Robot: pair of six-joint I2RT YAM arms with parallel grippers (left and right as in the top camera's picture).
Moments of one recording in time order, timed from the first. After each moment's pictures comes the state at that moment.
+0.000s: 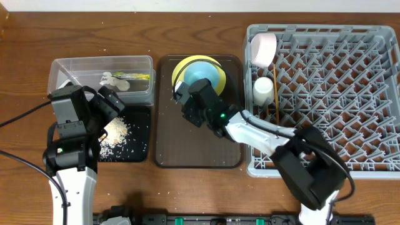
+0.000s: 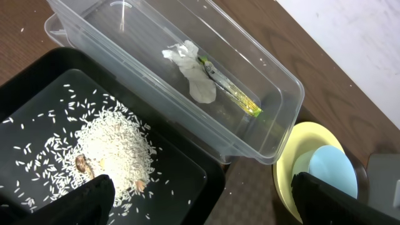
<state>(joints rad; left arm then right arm) 0.18 1.03 0.92 -0.67 0.02 -0.59 0.76 1.97 1.16 0.04 -0.03 -0.27</state>
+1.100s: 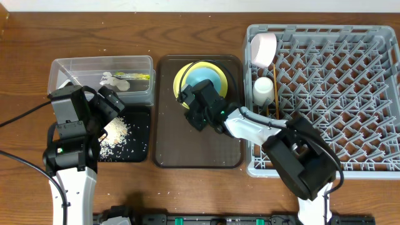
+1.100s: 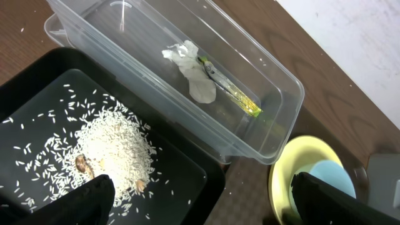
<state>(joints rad) 0.18 1.03 0.92 -0.67 0.02 -0.59 0.72 2.04 1.18 -0.06 -0.17 -0.10</state>
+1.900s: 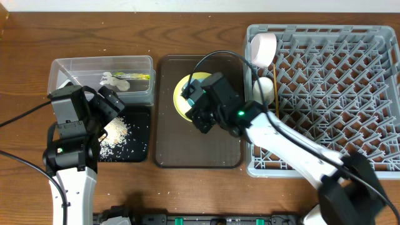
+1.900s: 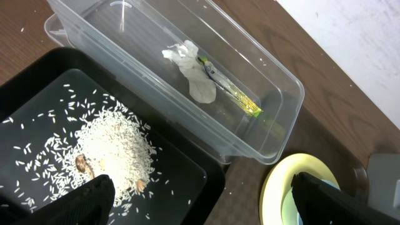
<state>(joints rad) 0.18 1.03 0.92 -0.67 0.02 -0.59 0.72 1.68 1.19 -0.38 -0.25 0.00</state>
